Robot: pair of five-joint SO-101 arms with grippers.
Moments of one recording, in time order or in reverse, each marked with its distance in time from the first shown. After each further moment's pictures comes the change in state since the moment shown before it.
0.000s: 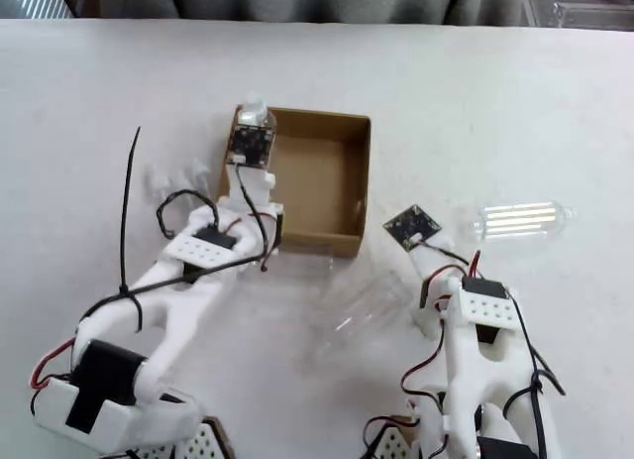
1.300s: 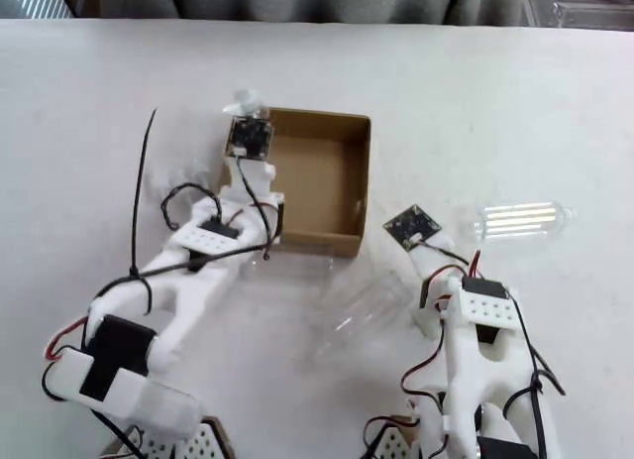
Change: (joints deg) left arm -1.1 7.6 -4.1 -6.1 -0.2; right arm 0.0 0.0 0.0 0.0 0.0
